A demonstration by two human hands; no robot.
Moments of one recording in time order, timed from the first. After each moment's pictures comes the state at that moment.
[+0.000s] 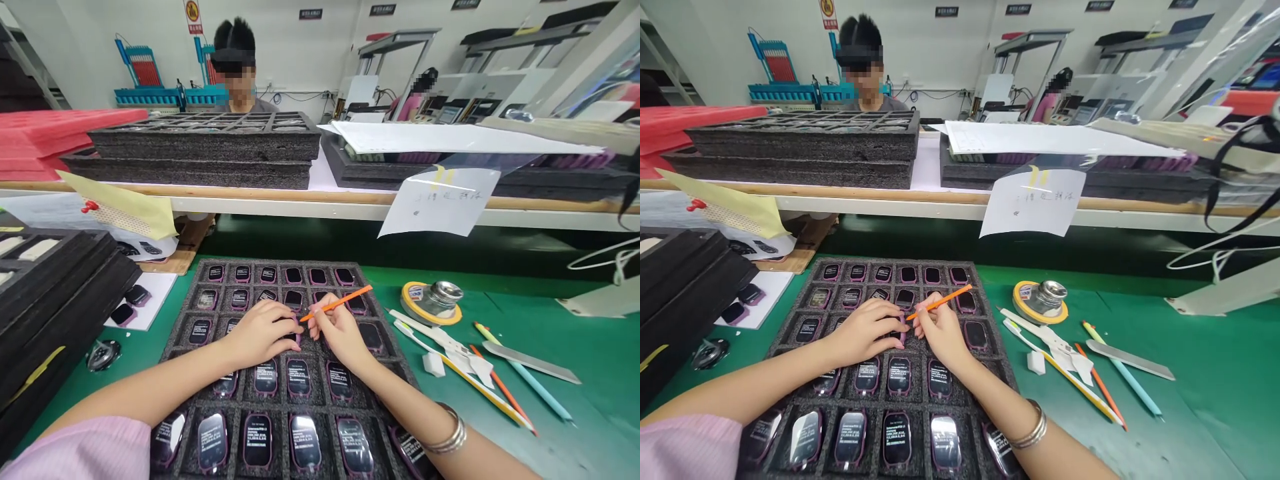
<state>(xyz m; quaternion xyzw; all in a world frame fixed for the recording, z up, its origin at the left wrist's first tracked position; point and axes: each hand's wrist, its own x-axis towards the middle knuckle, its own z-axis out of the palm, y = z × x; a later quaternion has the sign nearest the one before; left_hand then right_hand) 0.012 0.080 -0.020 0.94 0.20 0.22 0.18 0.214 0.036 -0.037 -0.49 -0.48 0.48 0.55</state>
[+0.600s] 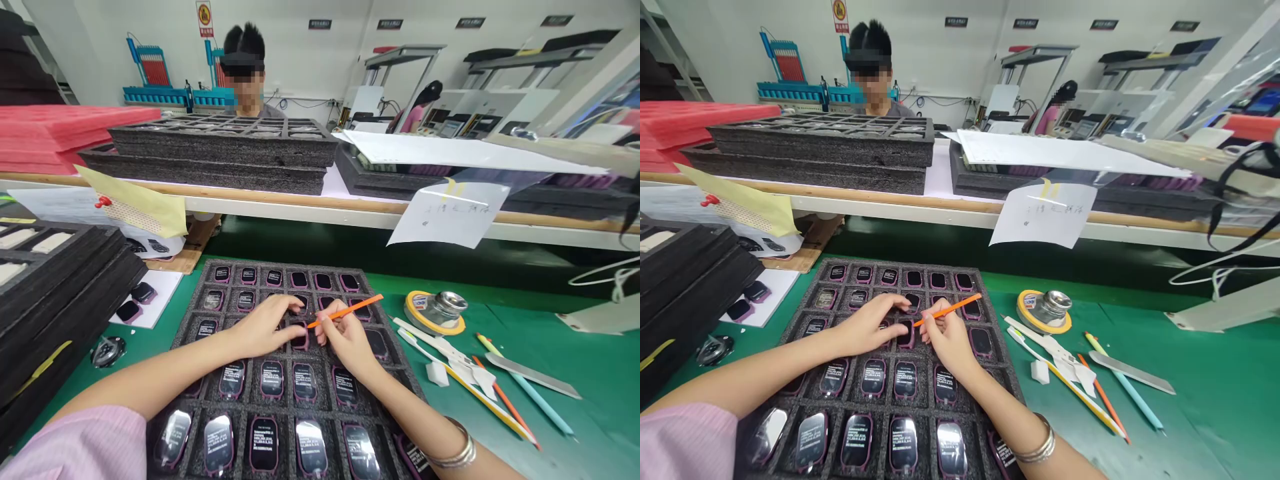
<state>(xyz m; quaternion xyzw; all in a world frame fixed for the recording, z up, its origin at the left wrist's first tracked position) 0.013 0.093 -0.009 0.90 0.28 0.22 0.24 0.217 0.031 -0.033 -0.51 -0.51 0.44 0.53</state>
